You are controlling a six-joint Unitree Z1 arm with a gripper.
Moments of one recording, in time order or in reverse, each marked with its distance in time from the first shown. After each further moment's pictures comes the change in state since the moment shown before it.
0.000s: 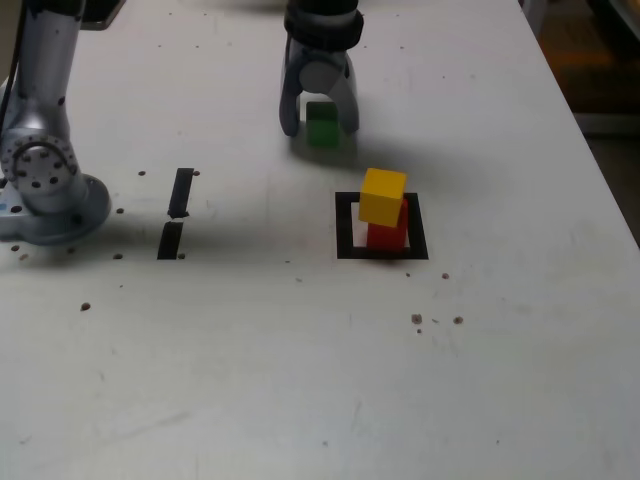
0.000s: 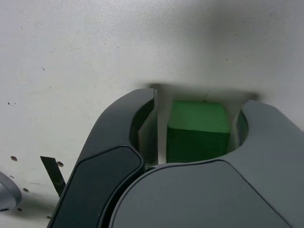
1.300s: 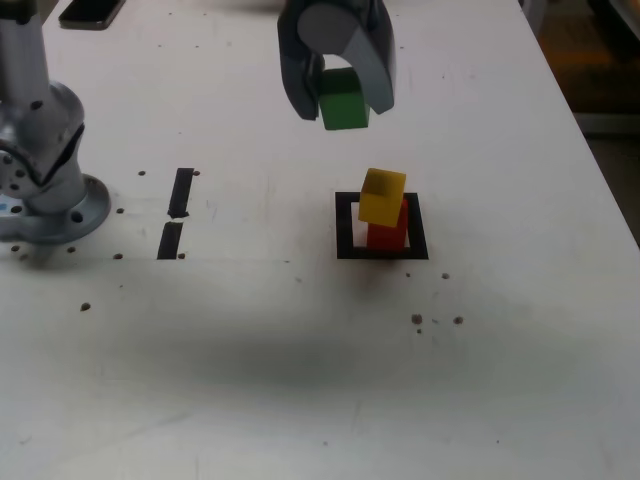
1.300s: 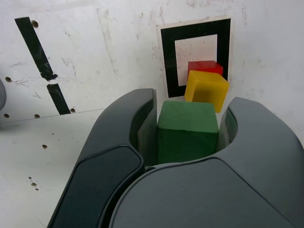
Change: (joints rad) arm -0.563 -0.252 -0.293 0.360 -0.025 -0.417
